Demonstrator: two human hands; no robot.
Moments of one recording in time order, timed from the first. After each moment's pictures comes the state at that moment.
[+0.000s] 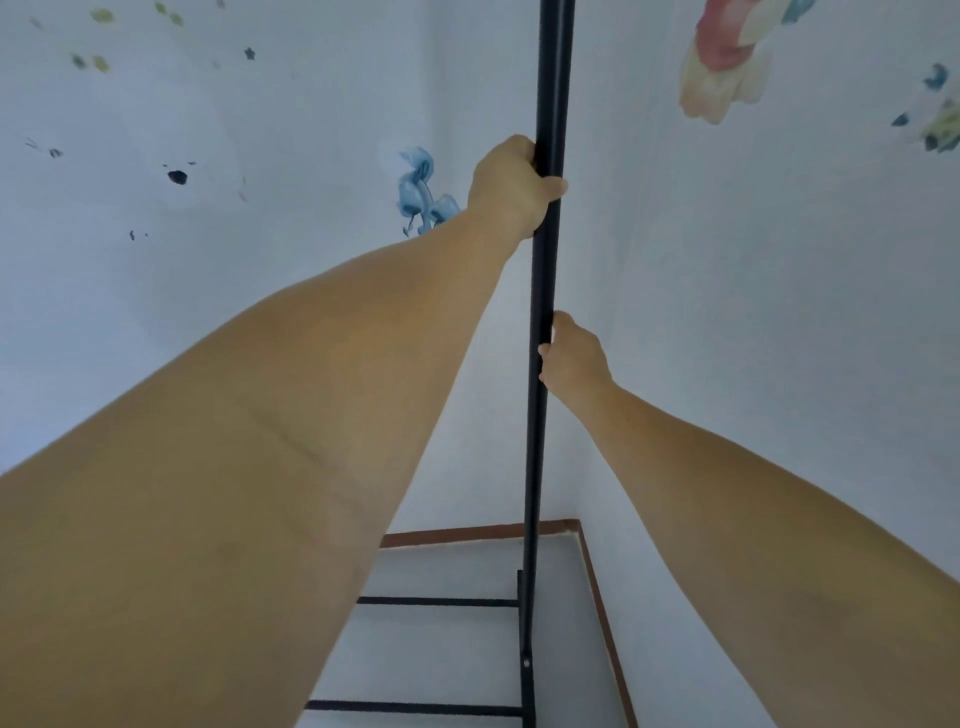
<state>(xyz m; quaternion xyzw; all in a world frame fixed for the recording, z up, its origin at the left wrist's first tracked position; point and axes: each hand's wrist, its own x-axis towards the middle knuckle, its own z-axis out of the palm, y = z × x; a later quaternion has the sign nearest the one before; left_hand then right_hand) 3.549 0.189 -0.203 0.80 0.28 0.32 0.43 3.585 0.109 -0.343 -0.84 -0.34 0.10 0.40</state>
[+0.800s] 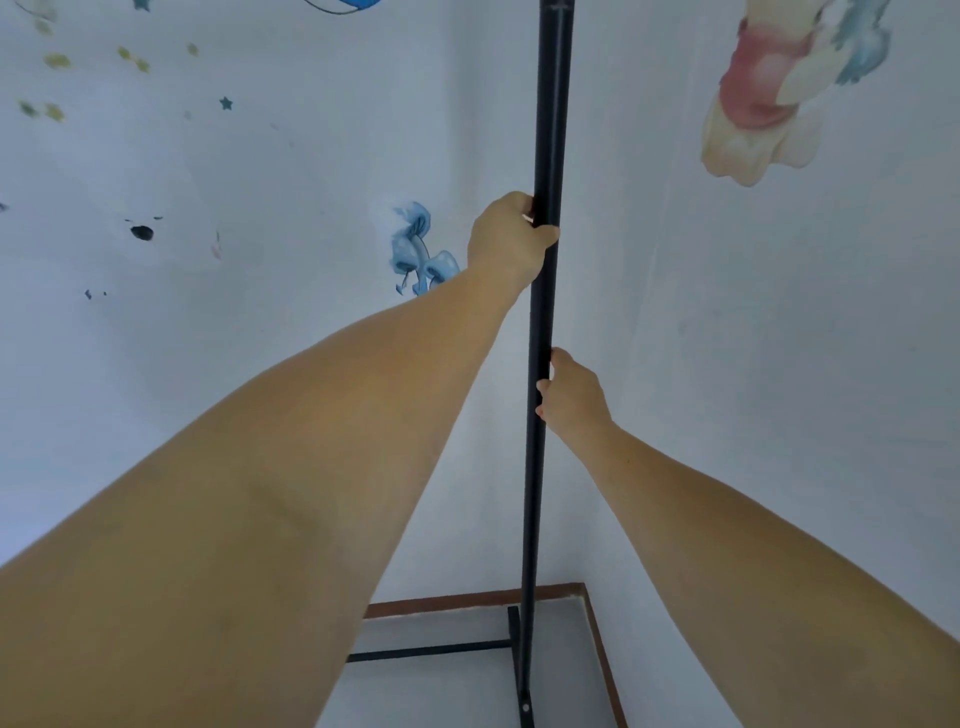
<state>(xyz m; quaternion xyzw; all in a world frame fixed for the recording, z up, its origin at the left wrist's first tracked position) 3.607 0.268 -0.210 0.78 0.26 0.34 0.46 3.645 0.188 -0.346 -0.84 -0.32 0.10 0.43</state>
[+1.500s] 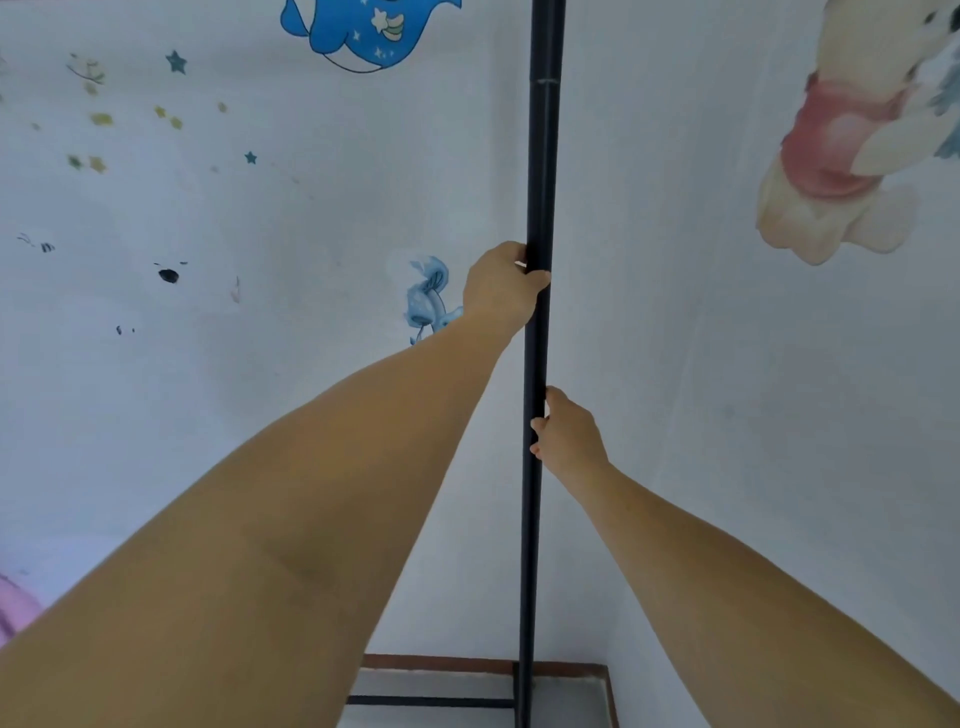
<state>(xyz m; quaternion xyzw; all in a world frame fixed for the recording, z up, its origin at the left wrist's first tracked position) 3.653 0.319 -0.205 0.76 0.32 0.37 0.44 3.703 0.244 -0.339 -0.81 -0.39 0.14 0.41</state>
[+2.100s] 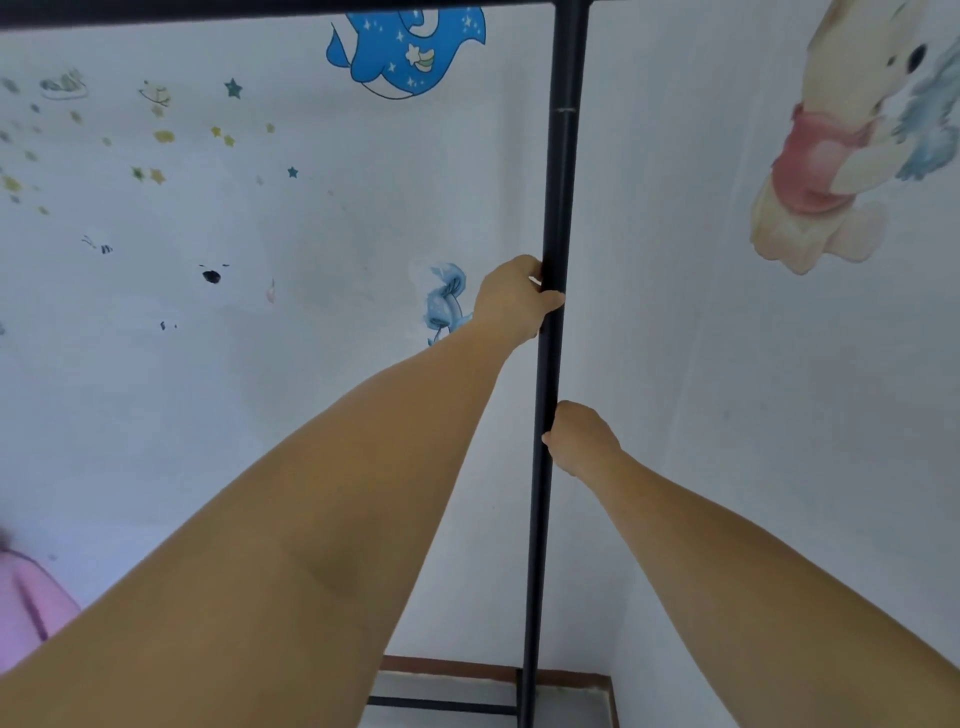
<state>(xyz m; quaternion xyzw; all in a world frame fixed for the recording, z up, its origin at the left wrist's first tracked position) 3.624 0.290 -0.200 0.79 0.31 0.33 0.41 3.692 0.224 -0.320 -0.88 -0.41 0.14 0.22</state>
